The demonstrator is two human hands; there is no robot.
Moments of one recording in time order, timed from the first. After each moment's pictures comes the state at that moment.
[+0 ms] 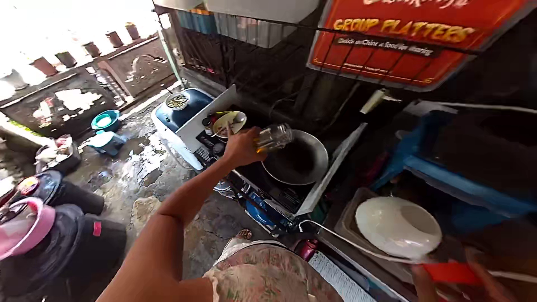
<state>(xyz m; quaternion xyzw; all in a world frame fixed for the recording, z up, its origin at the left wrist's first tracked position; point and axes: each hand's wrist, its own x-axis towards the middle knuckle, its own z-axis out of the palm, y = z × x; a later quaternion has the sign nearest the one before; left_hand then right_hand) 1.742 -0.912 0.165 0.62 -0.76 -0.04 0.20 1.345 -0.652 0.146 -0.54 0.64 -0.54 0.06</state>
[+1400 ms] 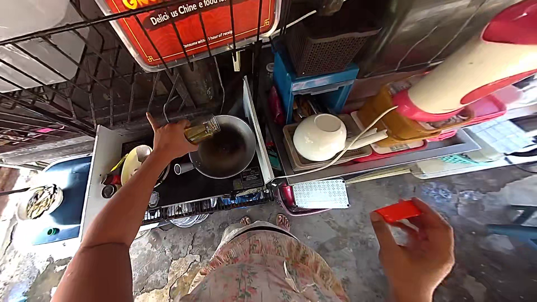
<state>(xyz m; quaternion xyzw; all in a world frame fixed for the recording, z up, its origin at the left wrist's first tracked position) 1.688 -1.098 0.145 0.41 -0.91 0.03 0.01 1.453 -0.591 0.116 -0.29 0.80 -0.52 -0.10</state>
